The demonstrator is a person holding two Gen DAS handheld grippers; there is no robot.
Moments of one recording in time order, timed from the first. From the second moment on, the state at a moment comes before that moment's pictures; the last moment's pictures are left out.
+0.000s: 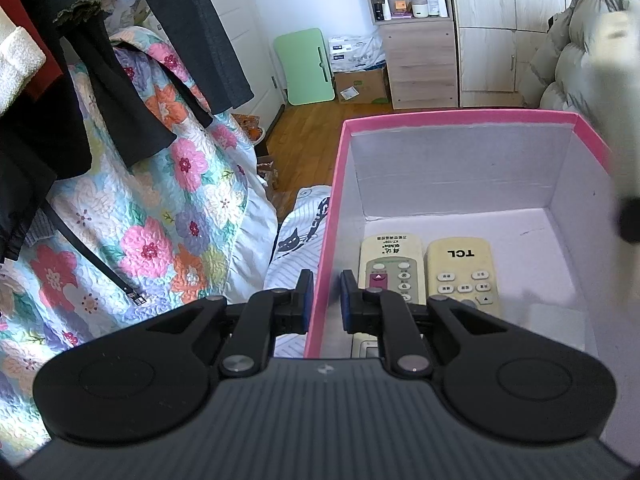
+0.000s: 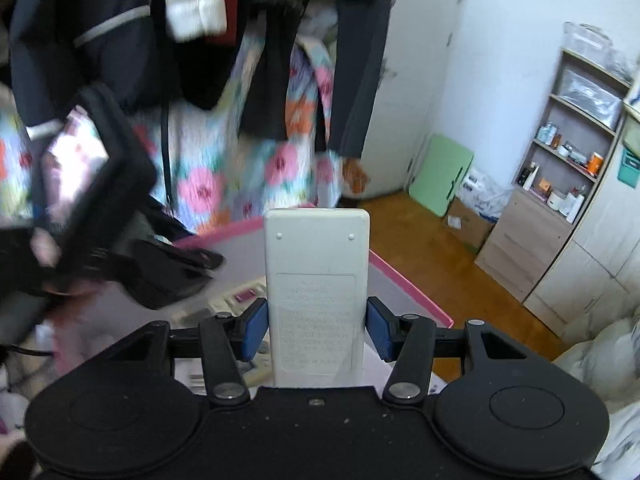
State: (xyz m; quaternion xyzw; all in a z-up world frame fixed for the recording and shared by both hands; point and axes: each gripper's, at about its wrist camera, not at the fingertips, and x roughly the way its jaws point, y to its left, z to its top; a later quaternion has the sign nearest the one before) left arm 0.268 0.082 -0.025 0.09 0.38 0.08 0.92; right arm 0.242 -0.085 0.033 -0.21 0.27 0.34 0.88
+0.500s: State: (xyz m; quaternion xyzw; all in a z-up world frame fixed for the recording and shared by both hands) left arm 0.269 0.082 -0.024 0.09 0.38 0.07 0.92; right arm 0.285 -0.031 -0.018 -0.34 0.36 0.35 0.80
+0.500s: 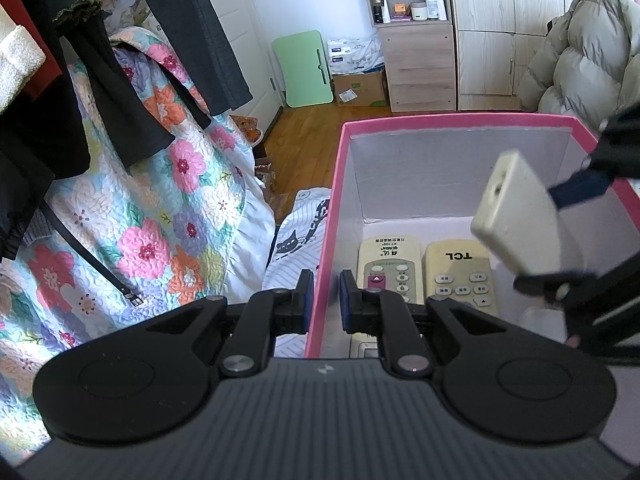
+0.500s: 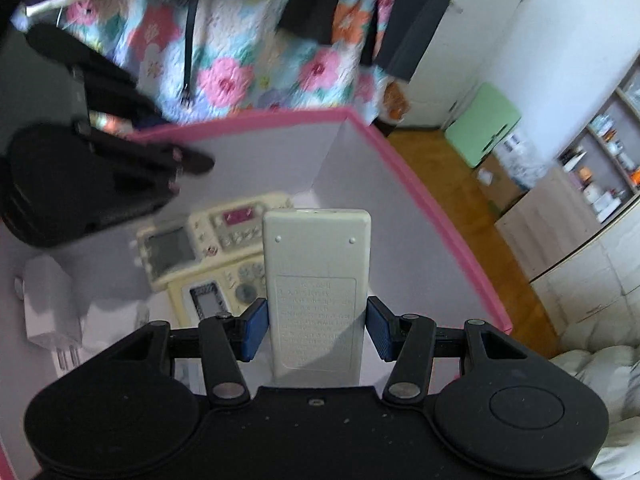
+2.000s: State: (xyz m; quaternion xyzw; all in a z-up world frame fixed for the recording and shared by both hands) left arm 0.267 0.082 -0.025 0.10 0.38 0.08 0.92; right arm 0.257 -0.176 -0.075 -0.10 0.36 0.24 0.90
